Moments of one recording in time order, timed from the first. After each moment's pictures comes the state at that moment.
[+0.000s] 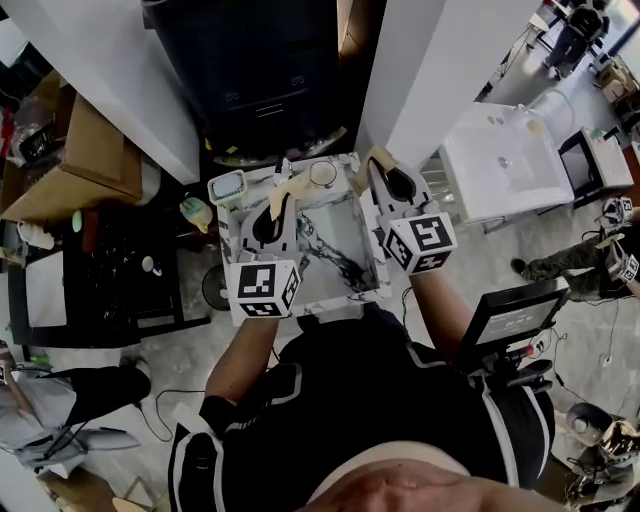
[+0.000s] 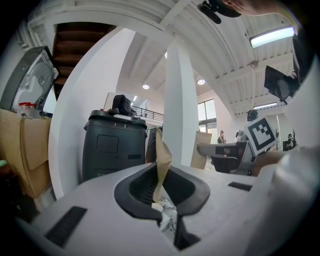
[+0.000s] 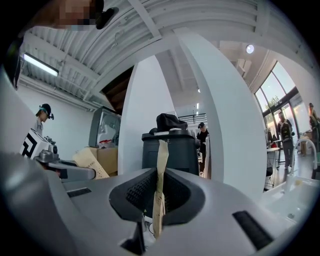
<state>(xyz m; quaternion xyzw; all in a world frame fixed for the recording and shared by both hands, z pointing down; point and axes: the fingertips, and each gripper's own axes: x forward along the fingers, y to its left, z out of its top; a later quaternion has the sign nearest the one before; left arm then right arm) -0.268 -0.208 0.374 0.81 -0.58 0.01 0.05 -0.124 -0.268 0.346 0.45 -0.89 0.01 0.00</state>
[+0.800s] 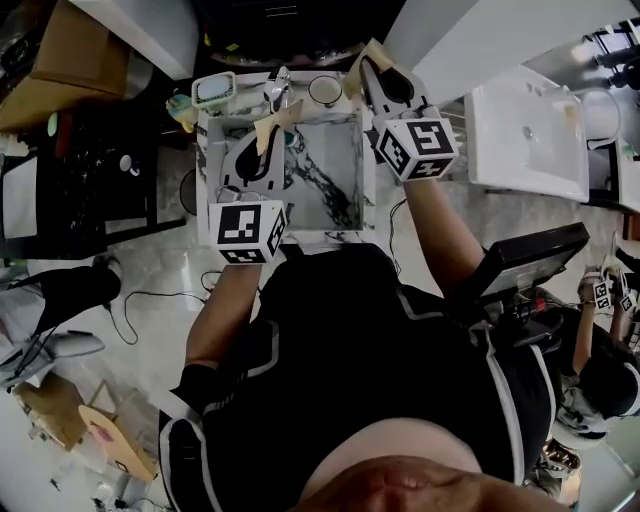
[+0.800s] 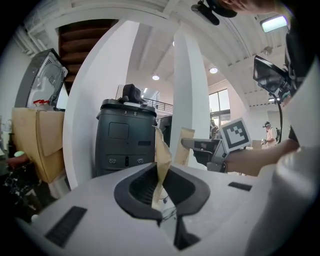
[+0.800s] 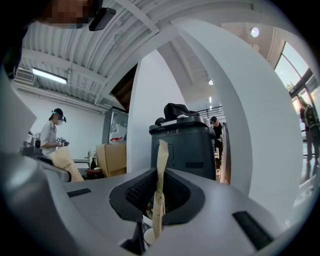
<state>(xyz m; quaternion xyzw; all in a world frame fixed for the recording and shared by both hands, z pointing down) -0.262 -0.210 0.422 0.76 -0.64 0.05 0.09 -0.155 -0.347 0.393 0.37 -0.93 0.02 0.01</state>
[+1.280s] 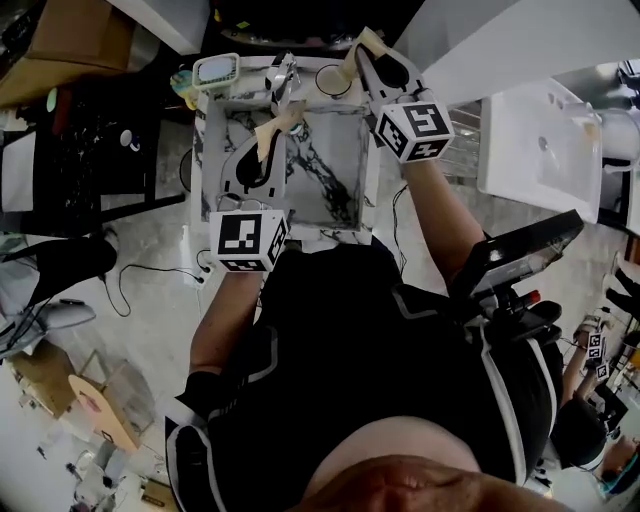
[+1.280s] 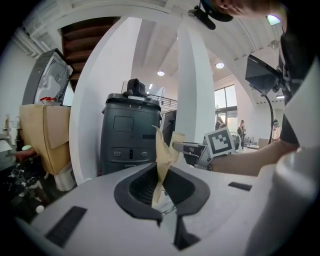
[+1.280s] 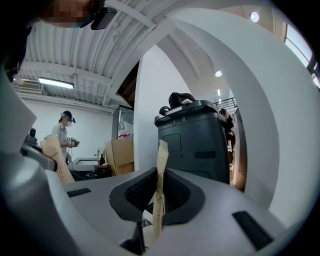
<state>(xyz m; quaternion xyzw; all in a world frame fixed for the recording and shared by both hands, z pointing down) -0.257 -0.204 0.453 0.74 -0.66 0.07 0.12 -0.182 -0.380 0.451 0.30 -0.95 0.04 0.02</state>
